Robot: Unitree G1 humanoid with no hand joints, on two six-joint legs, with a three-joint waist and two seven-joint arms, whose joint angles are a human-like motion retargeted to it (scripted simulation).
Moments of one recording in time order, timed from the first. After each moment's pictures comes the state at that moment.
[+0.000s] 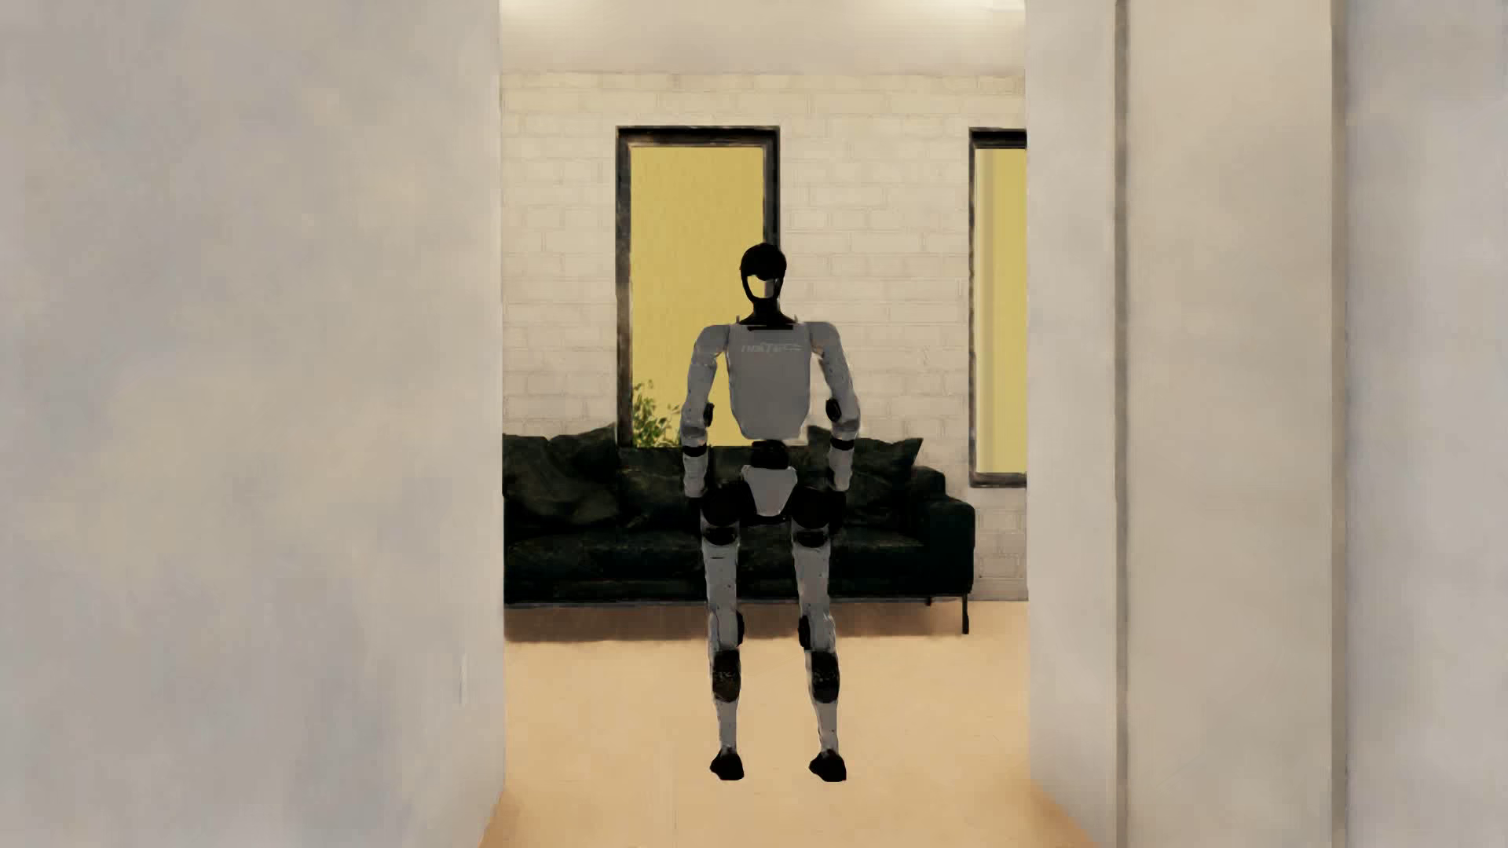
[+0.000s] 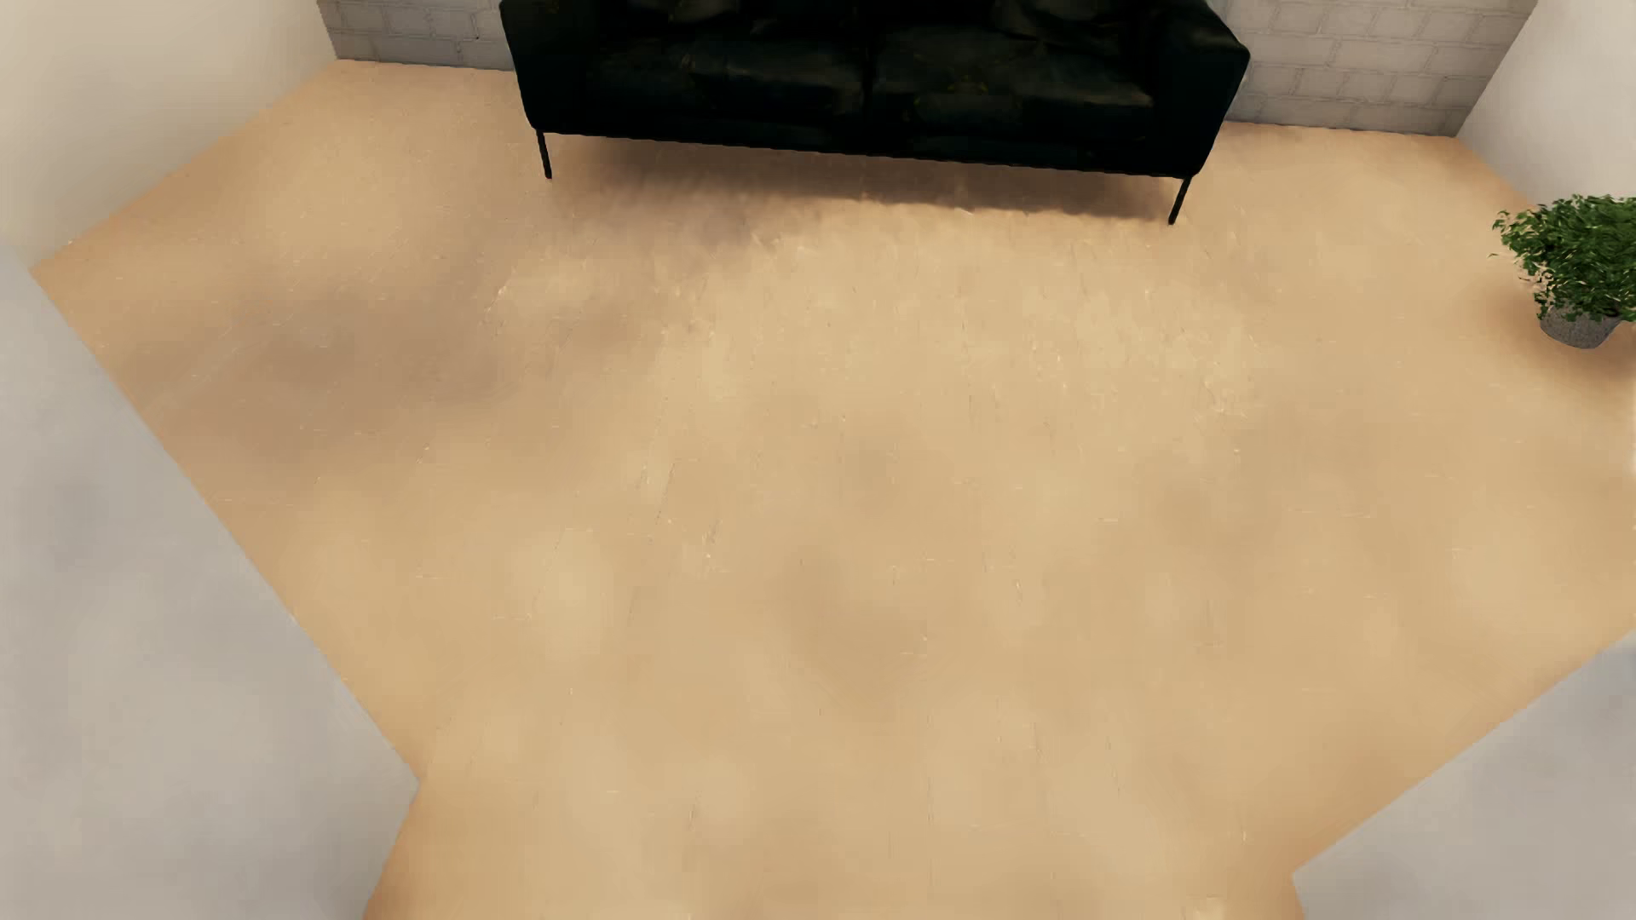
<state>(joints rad) 0.08 0.14 -0.01 -0.06 -0.08 -0.09 0.00 0.00 0.01 0.23 0.22 0.29 0.27 -0.17 -0.23 0.29 -0.24 0.00 0.00 -0.42 0.40 0.76 0.79 0.00 0.00 0.00 0.00 0.00 0.00</state>
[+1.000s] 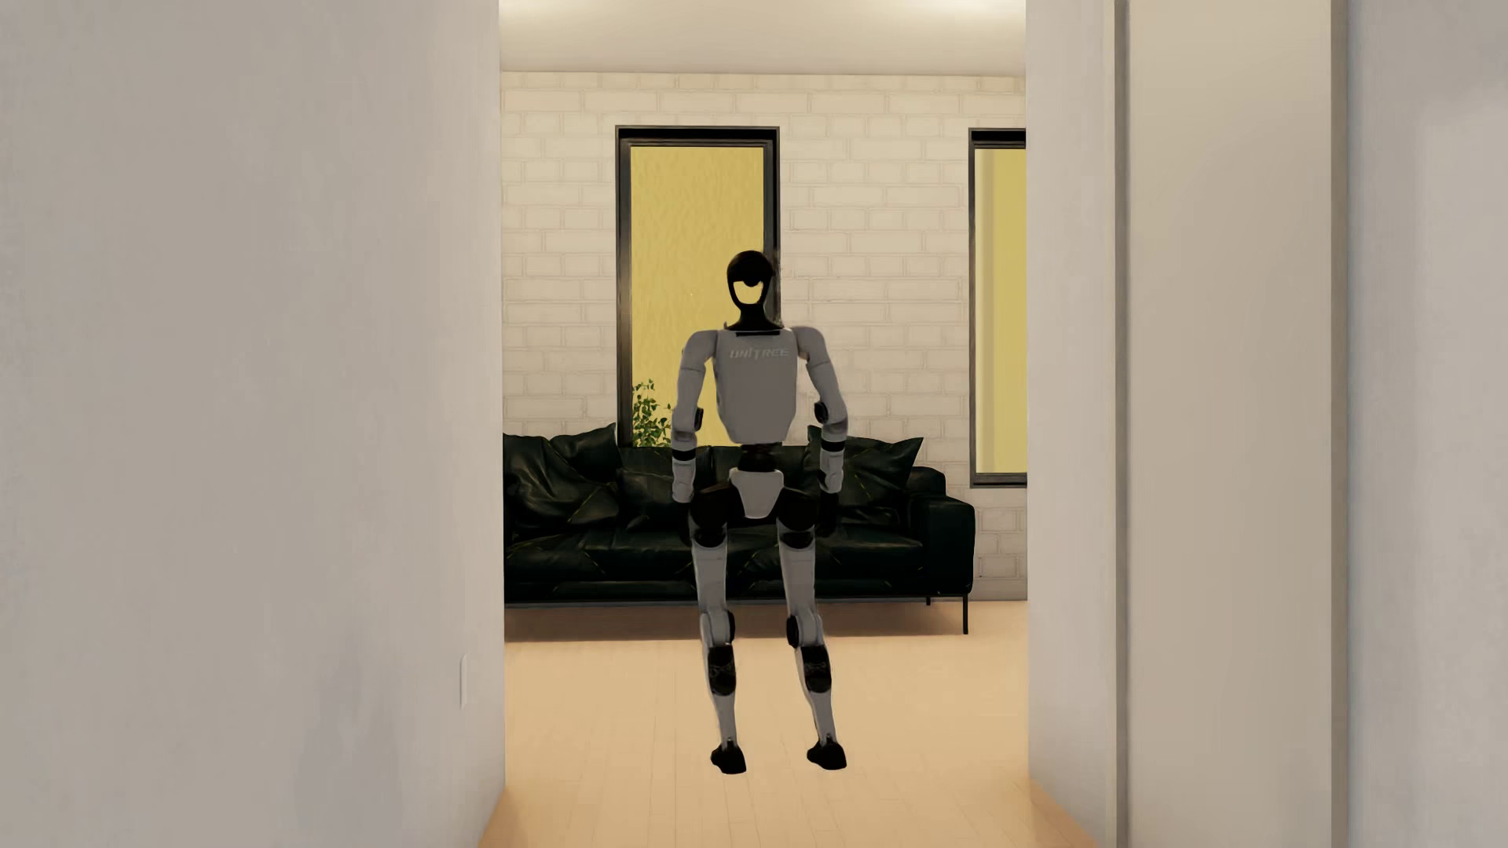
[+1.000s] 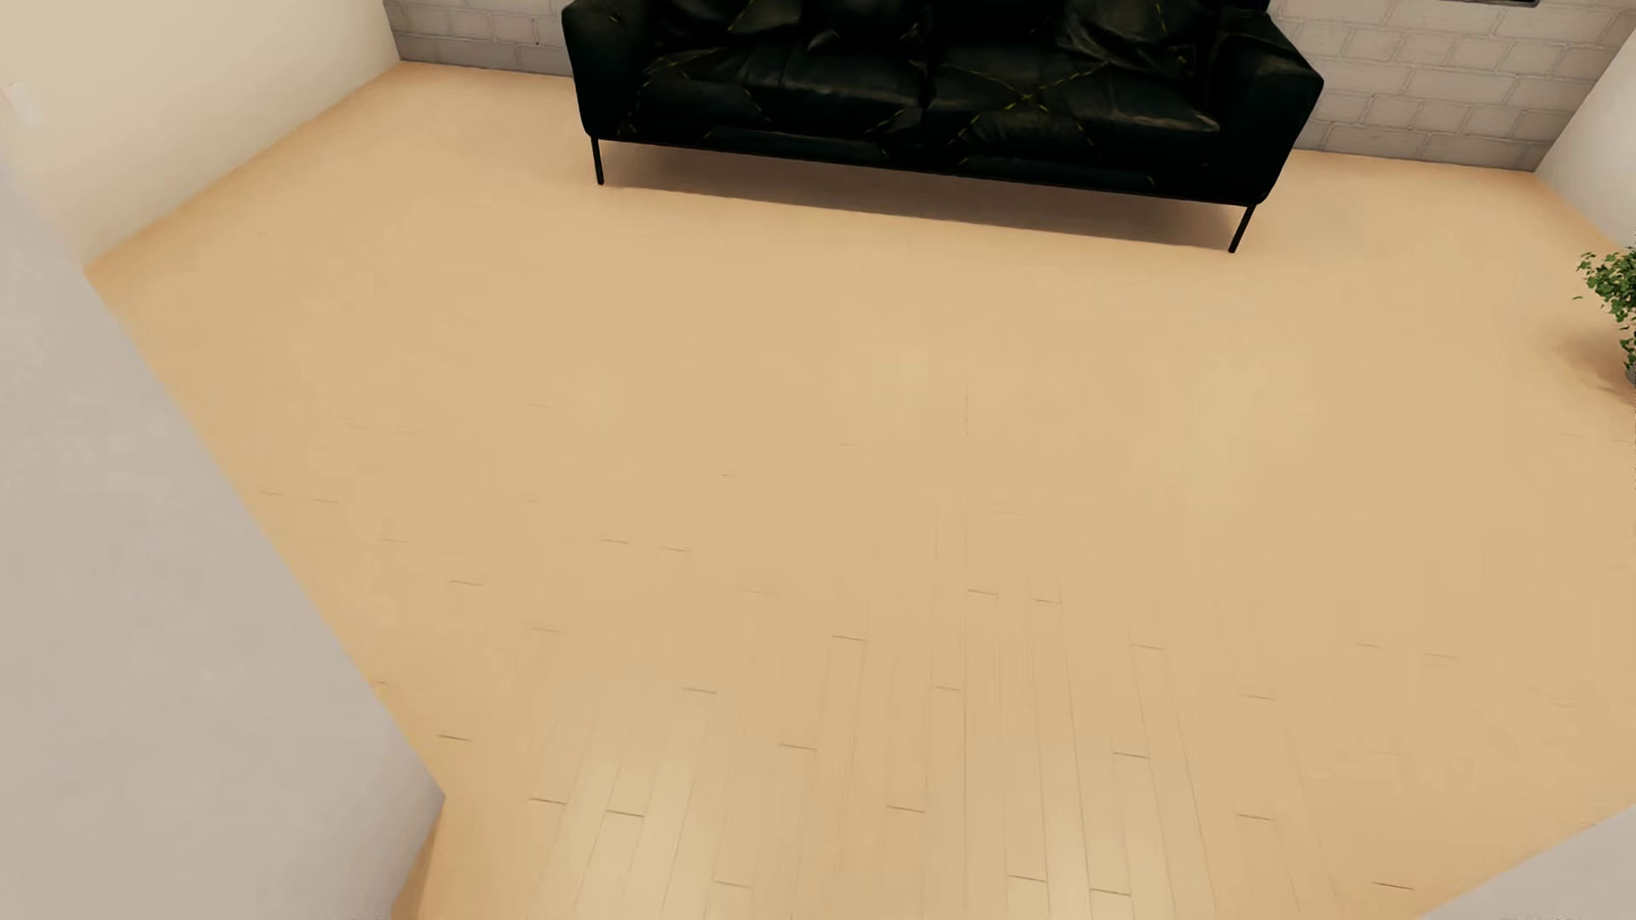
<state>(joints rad) -0.01 0.09 -0.01 -0.10 -0.09 -0.08 0.00 0.00 0.01 0.51 0.56 0.33 0.37 -0.40 -0.50 0.28 -0.25 0.00 0.00 -0.40 0.30 0.78 0.76 0.00 0.00 0.00 0.00 0.00 0.00</state>
